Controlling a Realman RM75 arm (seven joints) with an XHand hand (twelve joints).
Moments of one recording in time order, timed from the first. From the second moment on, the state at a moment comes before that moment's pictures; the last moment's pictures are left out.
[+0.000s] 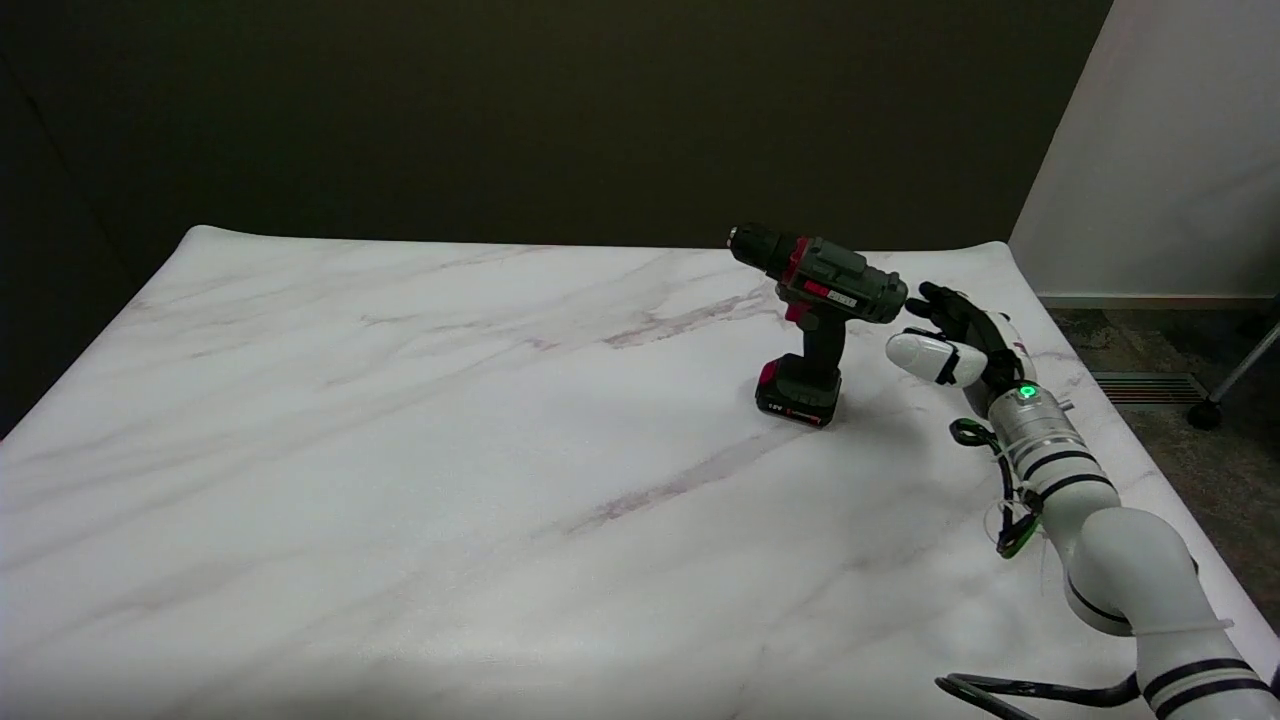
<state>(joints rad) -0.15 -1.25 -1.25 1.47 1.69 0.12 0.05</state>
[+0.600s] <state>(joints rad) -0.01 -1.25 -1.35 1.36 1.66 0.10 0.04</state>
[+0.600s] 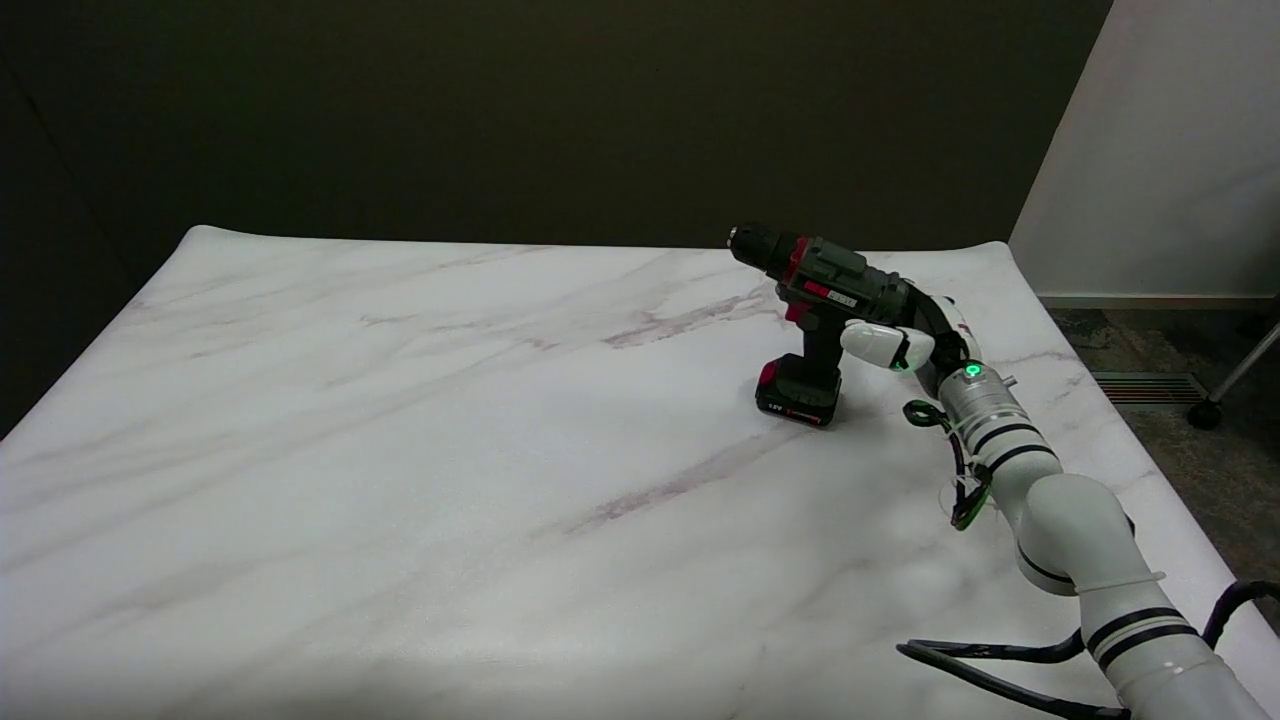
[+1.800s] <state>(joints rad) 0.03 -1.28 -1.45 1.37 1.65 0.10 0.04</state>
